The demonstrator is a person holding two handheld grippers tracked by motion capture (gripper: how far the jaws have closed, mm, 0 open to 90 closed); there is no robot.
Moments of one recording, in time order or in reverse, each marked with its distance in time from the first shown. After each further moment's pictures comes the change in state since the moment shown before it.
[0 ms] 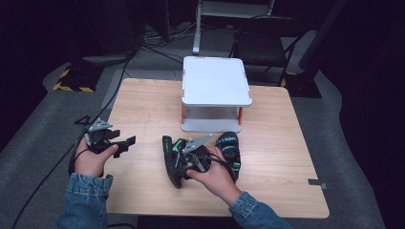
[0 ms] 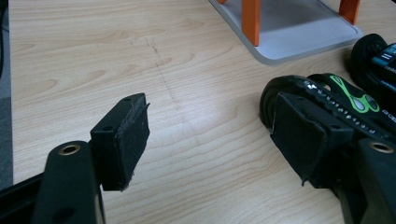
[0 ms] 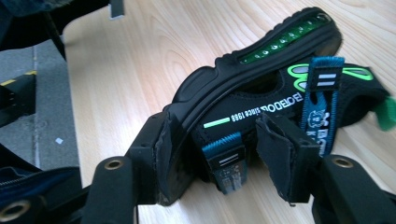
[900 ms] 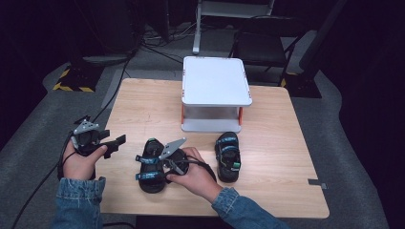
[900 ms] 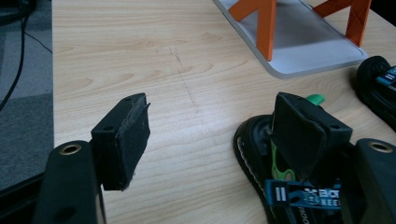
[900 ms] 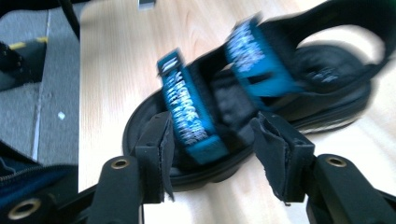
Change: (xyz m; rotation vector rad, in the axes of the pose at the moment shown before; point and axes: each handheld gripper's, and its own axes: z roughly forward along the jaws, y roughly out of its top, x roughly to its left) left arm 0.015 -0.009 -0.025 -0.062 0.037 -0.048; right arm 0.018 0.026 0.047 0.038 0.055 -0.155
